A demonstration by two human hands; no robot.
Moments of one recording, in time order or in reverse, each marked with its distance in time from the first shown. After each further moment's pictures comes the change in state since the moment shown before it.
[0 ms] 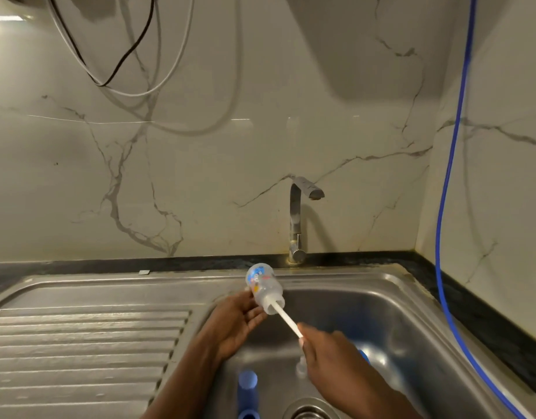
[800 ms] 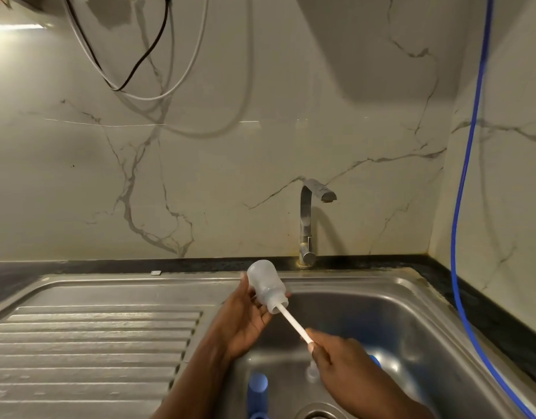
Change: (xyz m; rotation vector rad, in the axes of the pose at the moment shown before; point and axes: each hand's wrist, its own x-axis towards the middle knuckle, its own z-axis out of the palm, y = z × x) left_hand -0.005 0.007 0.001 -0.246 -0.109 -0.034; right_hand 0.002 0.003 0.001 0.119 0.008 0.007
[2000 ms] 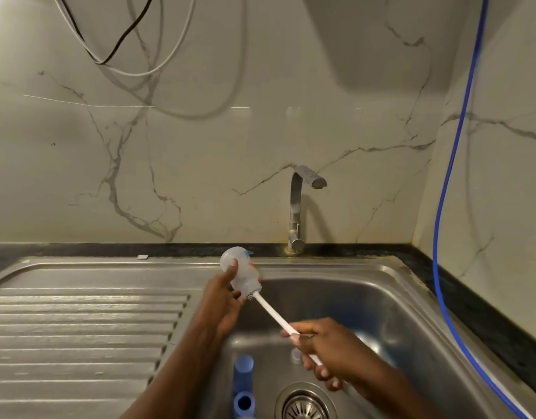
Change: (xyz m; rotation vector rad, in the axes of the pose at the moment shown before) left_hand -0.004 0.001 0.002 0.062 0.094 0.222; right_hand 0.008 0.011 -0.009 0.416 -0.348 0.187
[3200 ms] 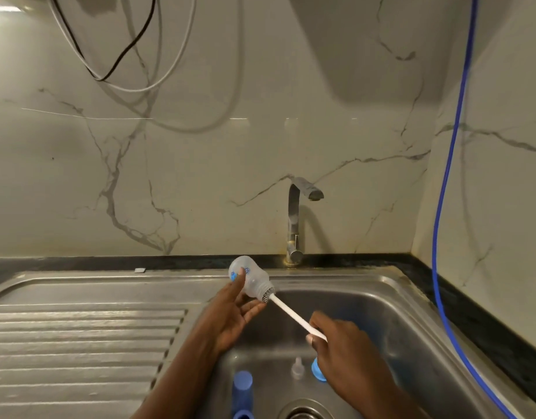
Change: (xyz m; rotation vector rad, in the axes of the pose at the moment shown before) left_hand 0.011 -0.003 -0.001 0.026 -0.006 -0.182; right_hand -0.001 0.005 -0.006 -0.601 0.440 -0.201
